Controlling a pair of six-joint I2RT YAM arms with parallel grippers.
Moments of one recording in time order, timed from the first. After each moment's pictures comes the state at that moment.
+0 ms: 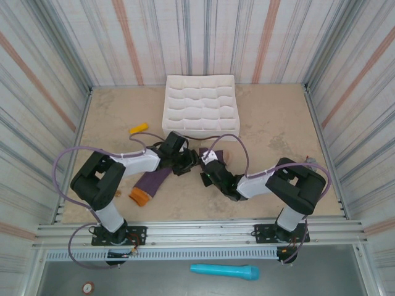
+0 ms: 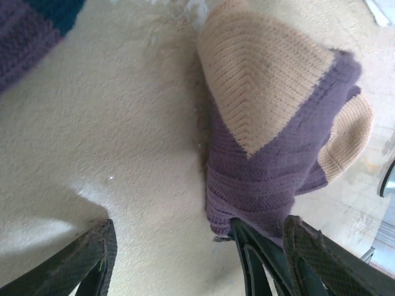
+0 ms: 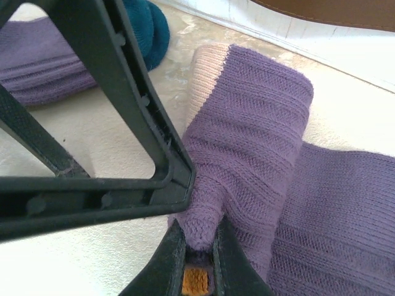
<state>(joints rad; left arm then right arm) -0.65 1.69 0.87 -0.13 0.35 -1.01 0.97 1.68 0.55 0.46 0.40 0.29</state>
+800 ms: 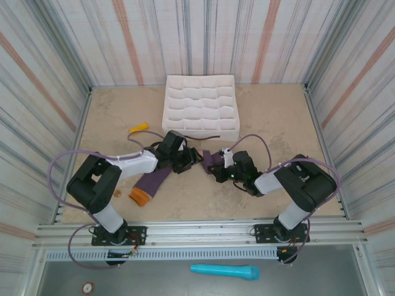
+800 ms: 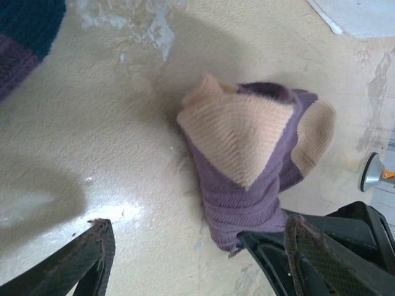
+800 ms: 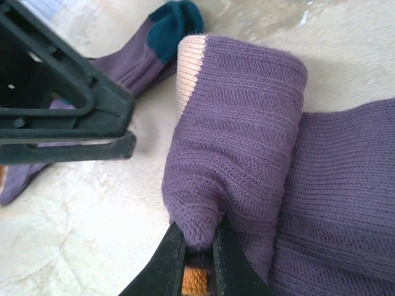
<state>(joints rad) -0.66 1.66 0.86 -0.09 0.34 -0.99 0.64 1.64 0.36 0.73 -0.34 0.45</state>
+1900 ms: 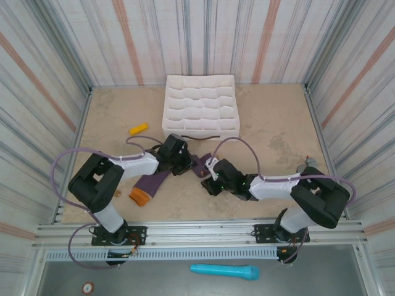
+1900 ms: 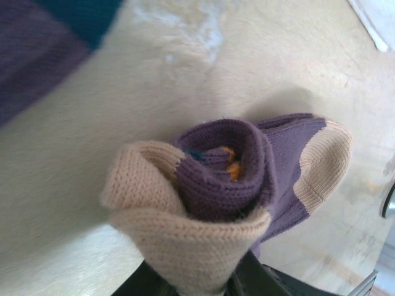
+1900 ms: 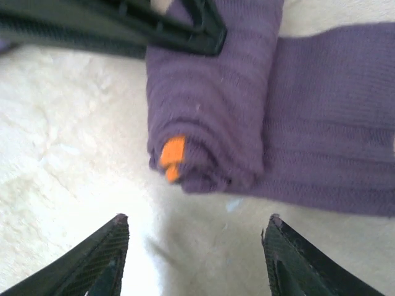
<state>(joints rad) -0.67 1.66 0.80 -0.05 0.25 -1.13 0.95 1.45 0.50 0.15 0.07 0.24</state>
